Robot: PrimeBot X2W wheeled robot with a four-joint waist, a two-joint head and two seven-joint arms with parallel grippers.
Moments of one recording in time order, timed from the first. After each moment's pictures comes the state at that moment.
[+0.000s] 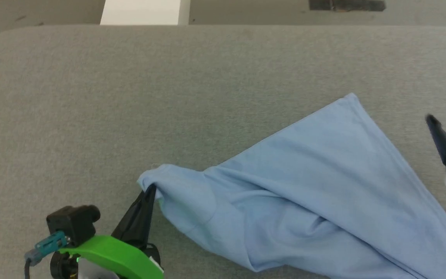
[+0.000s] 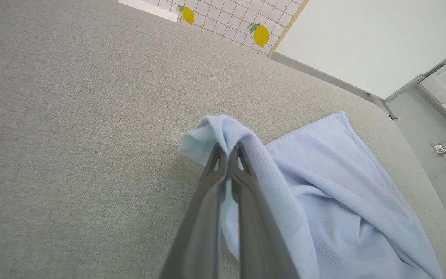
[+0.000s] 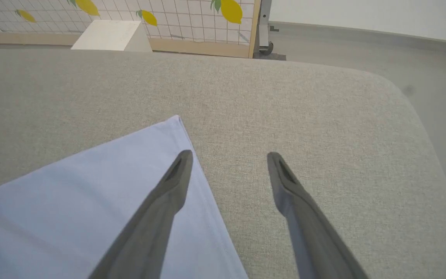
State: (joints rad) left arm 0.08 0.48 -0.44 -0.48 -0.80 0.38 0.06; right arm -0.24 -0.32 -0.20 -0.18 0.34 0.13 0.71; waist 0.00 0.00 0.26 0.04
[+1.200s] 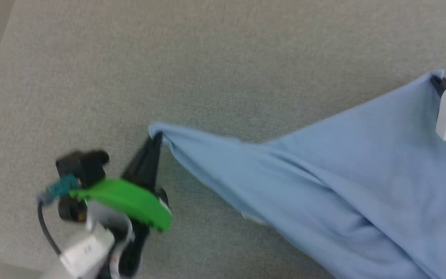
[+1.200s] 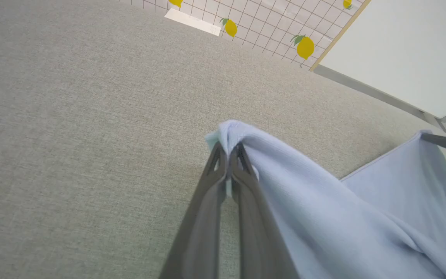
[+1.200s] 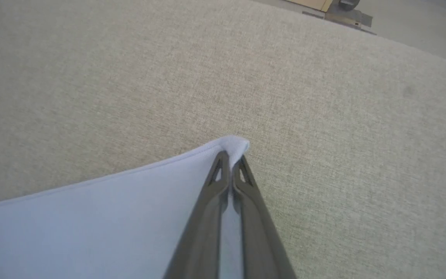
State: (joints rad) left arm -0.19 0.41 -0.46 -0.31 -0.76 0.35 0.07; right arm -0.58 -0.38 -0.06 0.17 0.29 0.13 0.78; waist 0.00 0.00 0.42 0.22
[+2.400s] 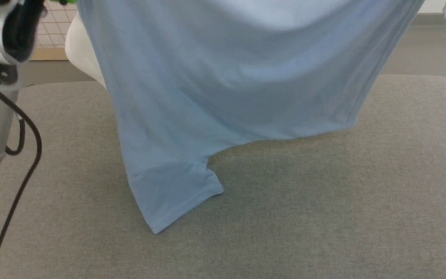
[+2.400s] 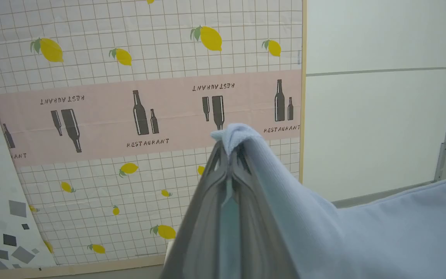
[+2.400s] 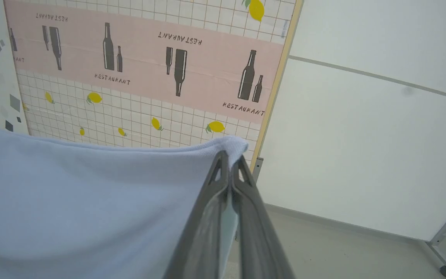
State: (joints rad) left arm -1.11 0.53 -0.42 0.06 -0.66 0.22 0.40; right arm -0.98 -0.30 0.02 0.15 0.25 0.13 0.60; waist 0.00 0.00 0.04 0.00
